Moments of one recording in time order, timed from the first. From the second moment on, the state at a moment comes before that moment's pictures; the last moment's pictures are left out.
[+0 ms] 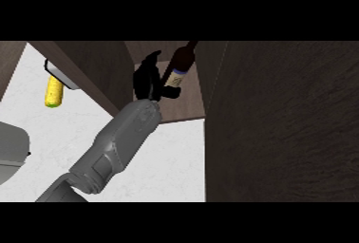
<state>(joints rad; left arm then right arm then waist) -1.04 0.00 -0.39 -0.29 -0.37 0.89 0.28 0.39 -0.21 0.05 -2.35 -0.42 0.44 0.11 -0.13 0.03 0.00</state>
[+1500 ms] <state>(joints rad) -0.93 0.00 -0.23 -0.50 0.08 0.93 -0.26 0.42 -0.22 0.09 -2.36 -0.46 0.42 0.13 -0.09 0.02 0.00</state>
